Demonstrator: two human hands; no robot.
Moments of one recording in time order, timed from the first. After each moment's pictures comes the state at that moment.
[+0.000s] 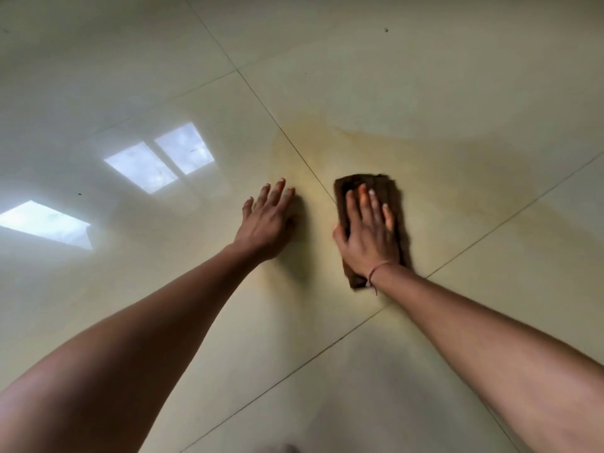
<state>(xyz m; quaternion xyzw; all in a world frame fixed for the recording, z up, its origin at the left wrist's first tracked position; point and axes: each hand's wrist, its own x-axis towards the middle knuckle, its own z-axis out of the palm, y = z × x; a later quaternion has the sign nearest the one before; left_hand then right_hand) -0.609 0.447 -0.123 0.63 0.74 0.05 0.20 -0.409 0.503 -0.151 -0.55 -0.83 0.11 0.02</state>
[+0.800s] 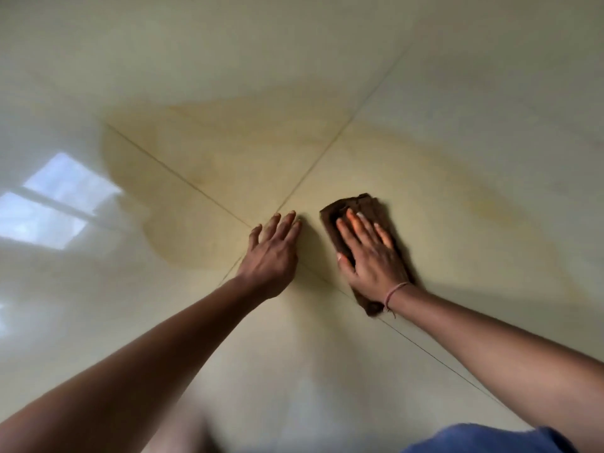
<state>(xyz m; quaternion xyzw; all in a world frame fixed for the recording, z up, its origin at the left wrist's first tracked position) -0.355 0.384 -0.106 0.78 0.57 -0.01 0.25 -0.129 0.379 -0.147 -0.59 -0.80 0.11 0.00</state>
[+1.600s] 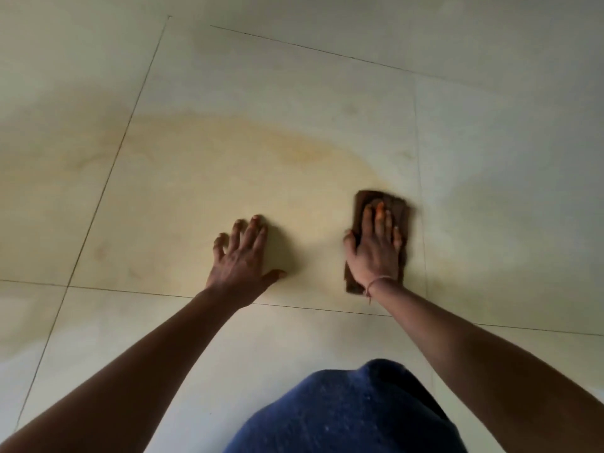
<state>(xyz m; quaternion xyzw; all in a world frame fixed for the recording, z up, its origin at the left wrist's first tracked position) -0.156 0.347 -0.121 0.89 0.40 -0.08 0.21 0.075 0.240 -0.139 -0.92 -0.39 0.09 0.00</state>
